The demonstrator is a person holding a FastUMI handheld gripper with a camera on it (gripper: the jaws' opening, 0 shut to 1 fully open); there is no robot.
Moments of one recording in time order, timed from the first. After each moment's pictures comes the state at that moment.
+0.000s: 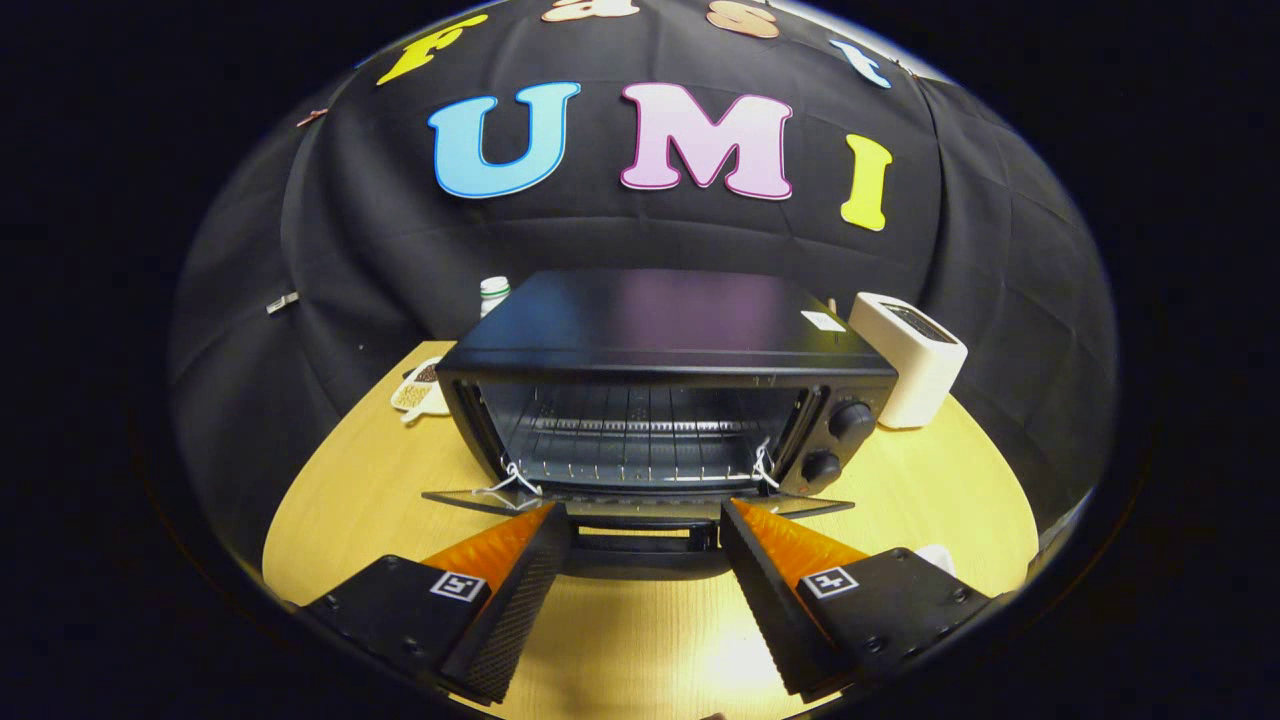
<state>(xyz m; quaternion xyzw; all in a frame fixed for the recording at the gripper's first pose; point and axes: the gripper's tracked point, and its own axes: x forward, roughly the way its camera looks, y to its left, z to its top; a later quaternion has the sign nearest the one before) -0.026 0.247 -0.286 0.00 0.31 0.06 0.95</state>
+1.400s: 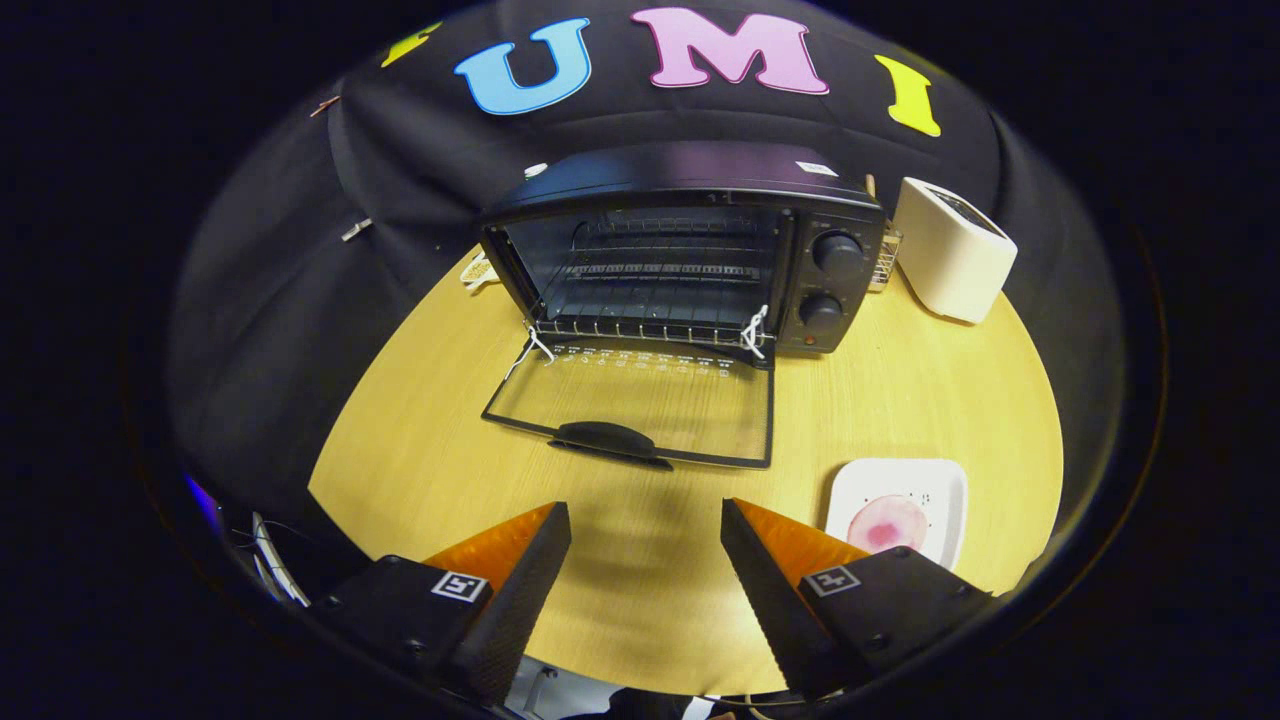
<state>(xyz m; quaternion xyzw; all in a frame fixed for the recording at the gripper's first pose) -0.138 0.166 -0.310 0.03 0.49 0.20 0.85</state>
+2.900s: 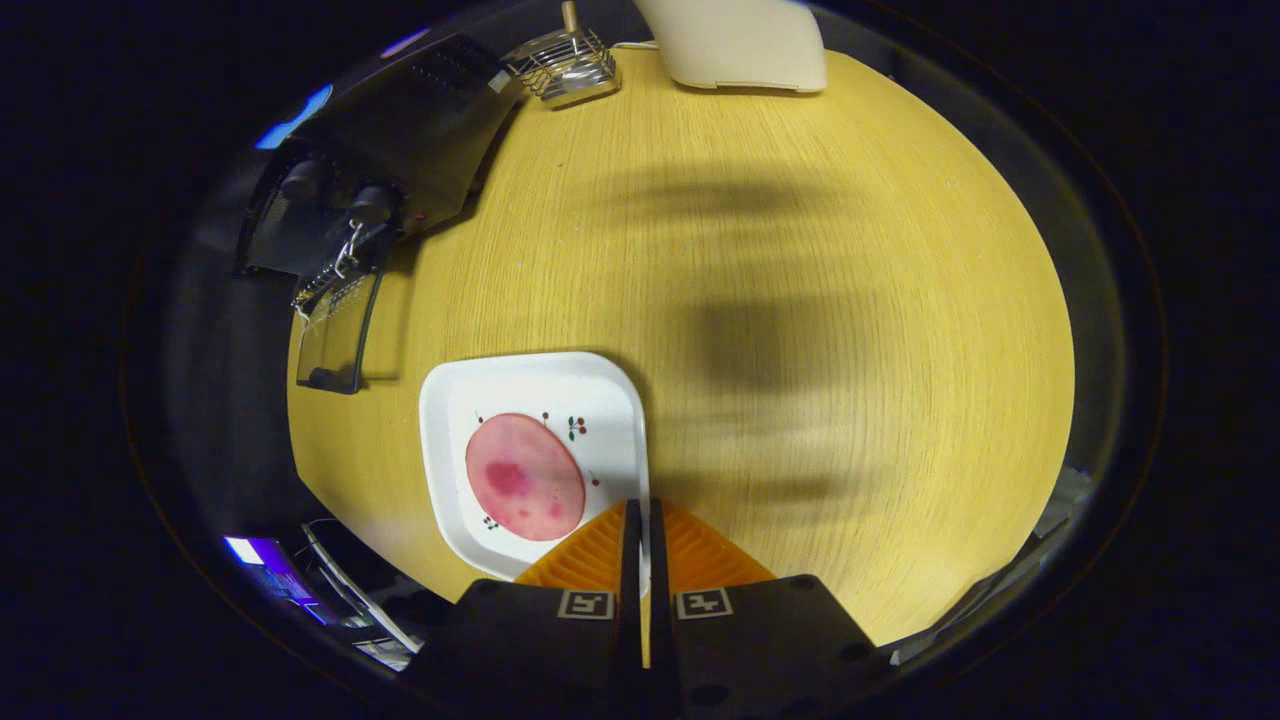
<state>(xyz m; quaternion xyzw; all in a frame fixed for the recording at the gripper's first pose) -0.124 -0.082 -0.482 0.11 0.70 0.13 0.70</state>
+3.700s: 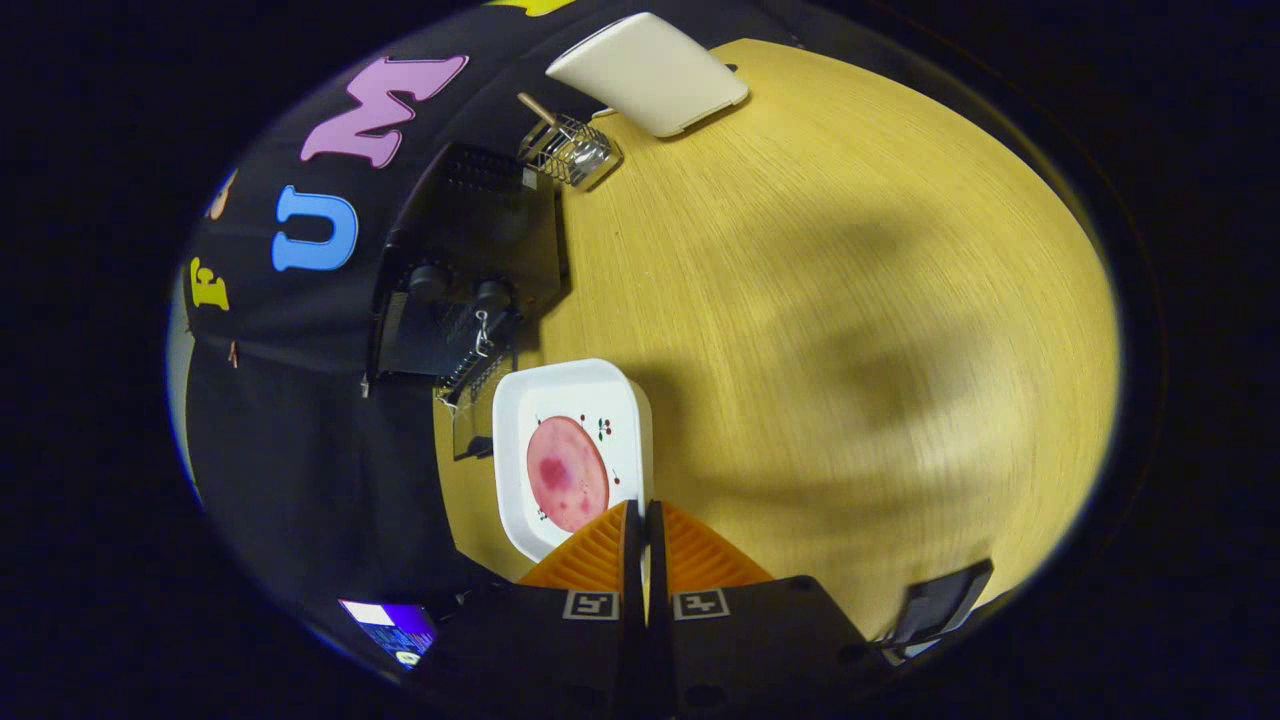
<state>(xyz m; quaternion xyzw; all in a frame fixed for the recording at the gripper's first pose) -0.138 -0.048 -0.388 0.36 0.60 0.14 0.70</state>
